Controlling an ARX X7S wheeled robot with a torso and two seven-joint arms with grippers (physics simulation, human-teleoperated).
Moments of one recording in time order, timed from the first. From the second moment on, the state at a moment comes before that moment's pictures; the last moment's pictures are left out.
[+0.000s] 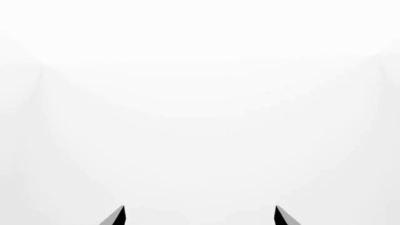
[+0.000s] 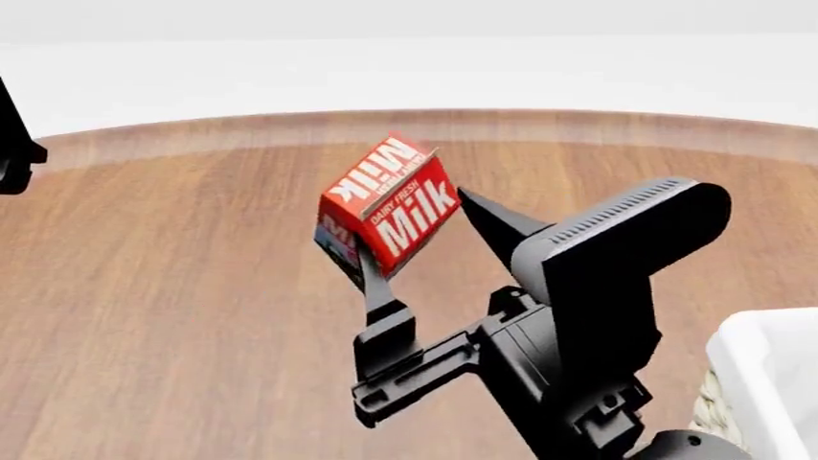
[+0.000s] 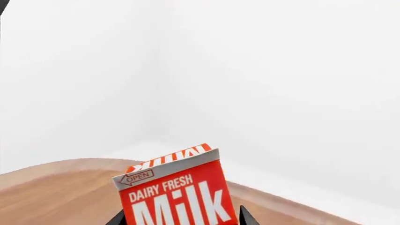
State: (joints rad) left arm -0.65 -0.40 0.10 0.63 -0.40 -0.51 -0.31; right arm 0.57 0.48 -0.18 -0.56 0.75 0.73 -0.01
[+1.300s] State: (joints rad) left arm -0.65 -0.41 0.10 0.63 -0.41 -0.51 -0.33; right arm 0.51 0.42 0.06 -0.52 0.67 0.68 0.37
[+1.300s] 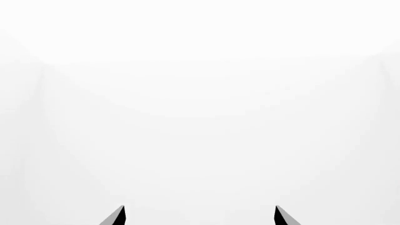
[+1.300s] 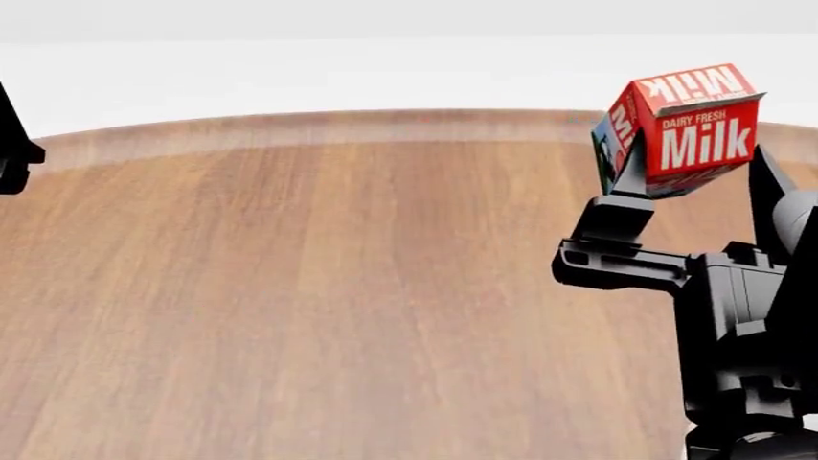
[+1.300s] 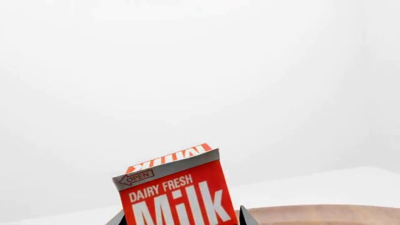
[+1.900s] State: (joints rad) left arm -0.65 -0.42 0.11 0.63 -0.42 -0.50 -0.33; right arm 0.61 0.45 0.03 -0.51 0.71 0.73 0.35
